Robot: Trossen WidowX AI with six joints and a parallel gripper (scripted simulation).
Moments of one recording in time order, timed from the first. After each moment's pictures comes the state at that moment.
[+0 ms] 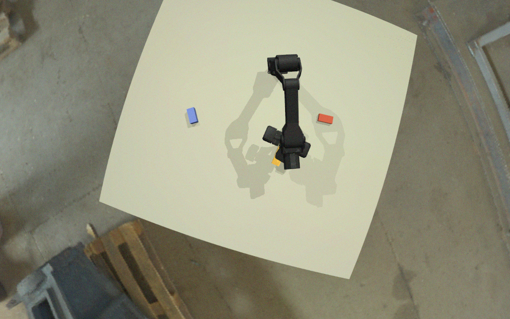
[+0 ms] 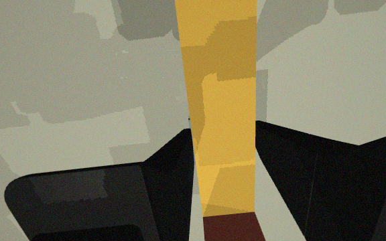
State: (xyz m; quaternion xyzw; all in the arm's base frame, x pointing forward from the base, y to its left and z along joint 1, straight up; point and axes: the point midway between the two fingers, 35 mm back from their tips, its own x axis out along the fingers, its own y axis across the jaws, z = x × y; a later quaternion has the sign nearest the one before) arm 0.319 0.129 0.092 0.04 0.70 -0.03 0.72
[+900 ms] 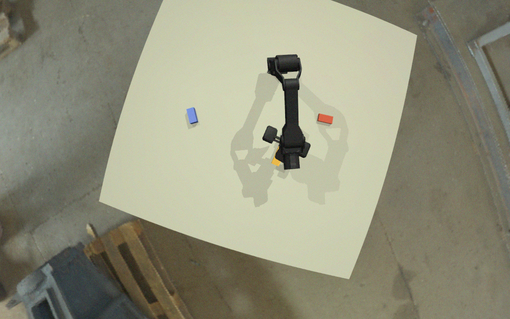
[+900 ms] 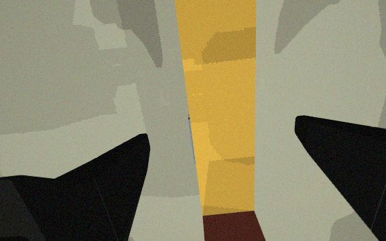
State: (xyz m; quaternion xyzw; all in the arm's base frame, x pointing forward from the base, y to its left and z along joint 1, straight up) arm 0.319 0.129 0.093 0.04 0.70 -0.03 0.72
